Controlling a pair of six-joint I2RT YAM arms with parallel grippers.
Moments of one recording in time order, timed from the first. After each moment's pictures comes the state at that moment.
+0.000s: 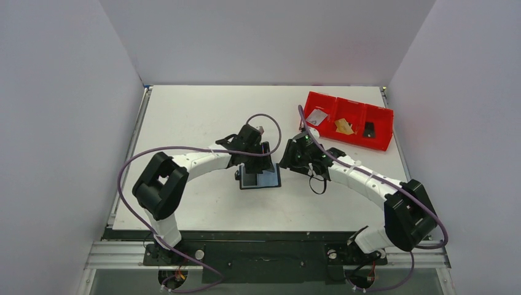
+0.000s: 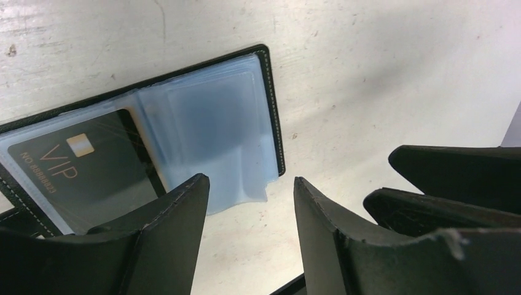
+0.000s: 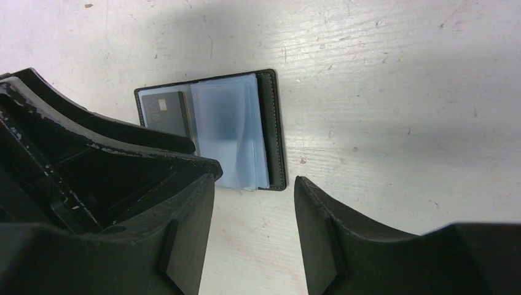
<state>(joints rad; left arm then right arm) -0.70 1.79 1.15 -0.30 0.19 -0.76 0.62 1.44 0.92 -0.37 0.06 0.79</state>
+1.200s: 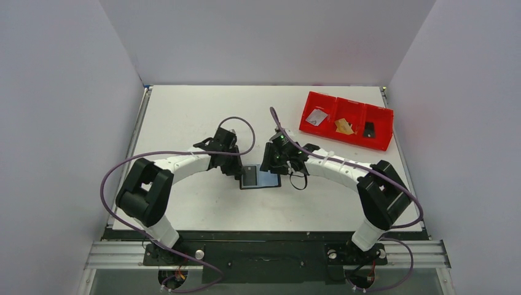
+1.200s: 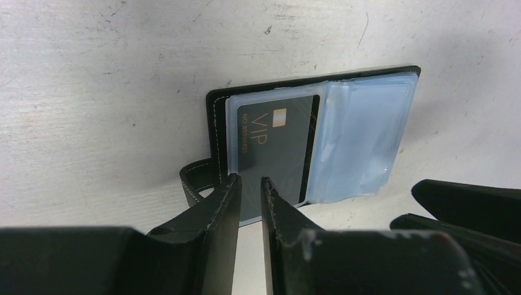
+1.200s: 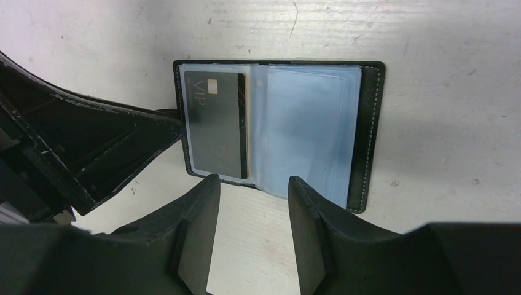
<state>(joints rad) -0.52 1.67 0.97 -0.34 0.13 -0.72 0.74 1.64 1.07 -0.35 0.02 0.80</state>
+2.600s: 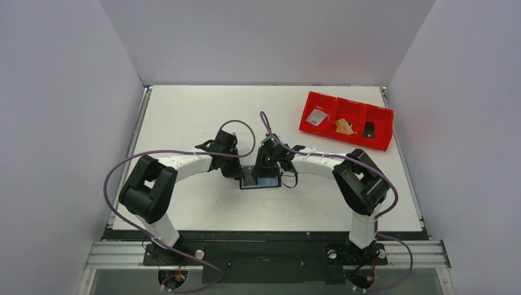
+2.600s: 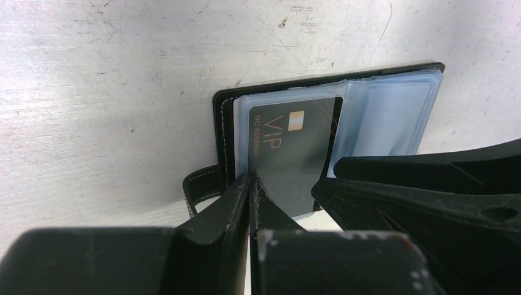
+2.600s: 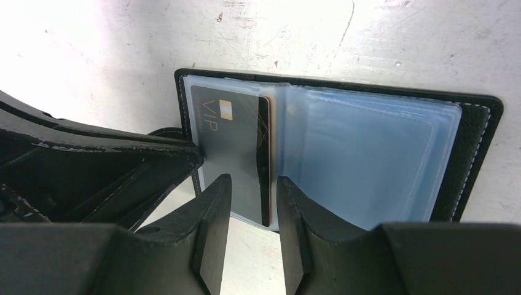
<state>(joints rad) -0.52 1.70 0.94 -0.29 0.15 -0.72 0.75 1.86 1.13 -0.22 -0.10 0.85</state>
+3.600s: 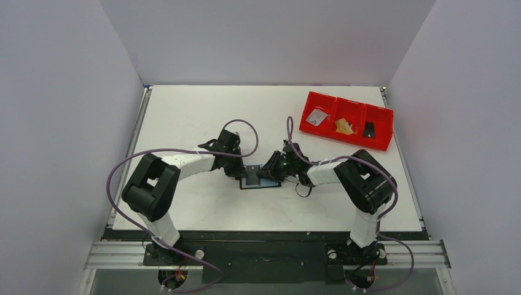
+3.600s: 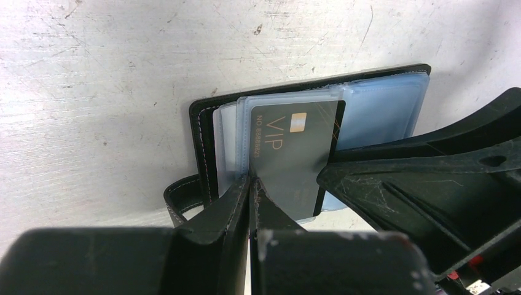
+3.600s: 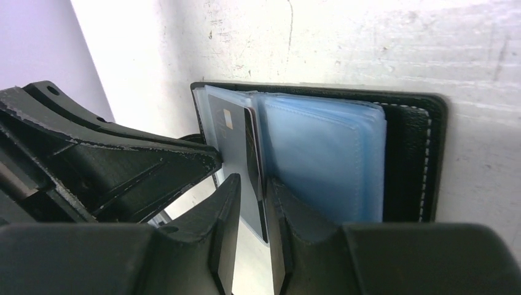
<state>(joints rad) -0.54 1.73 0.96 -0.28 0.15 -0.73 0.64 1.84 0.80 0.33 -0.31 1.08</state>
